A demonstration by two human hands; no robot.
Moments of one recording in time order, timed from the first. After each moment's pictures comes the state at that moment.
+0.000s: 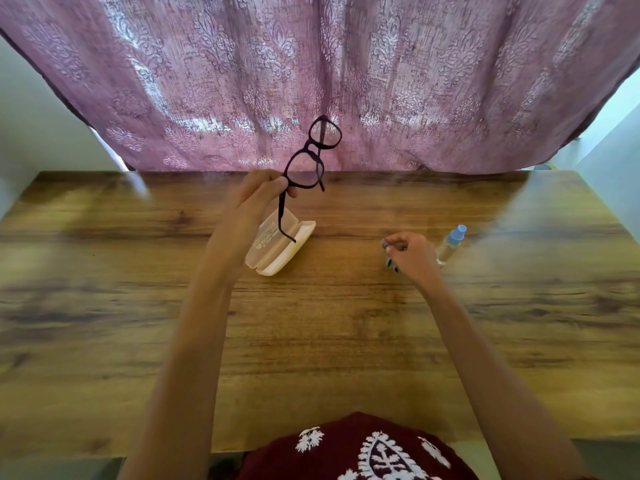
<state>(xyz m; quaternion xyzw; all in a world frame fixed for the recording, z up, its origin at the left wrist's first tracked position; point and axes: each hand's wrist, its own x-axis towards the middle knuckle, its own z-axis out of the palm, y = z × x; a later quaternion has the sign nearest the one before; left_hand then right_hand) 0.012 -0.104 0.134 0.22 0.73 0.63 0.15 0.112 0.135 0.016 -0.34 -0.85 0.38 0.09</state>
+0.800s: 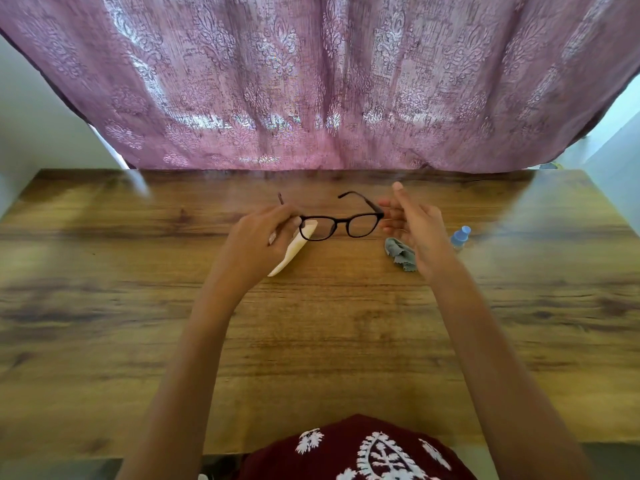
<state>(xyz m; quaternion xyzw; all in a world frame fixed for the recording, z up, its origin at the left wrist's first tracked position) 0.003 -0.108 0.087 0.41 0.85 0.34 -0.06 0.101 0.121 0.078 -0.32 -0.62 0.70 0.16</state>
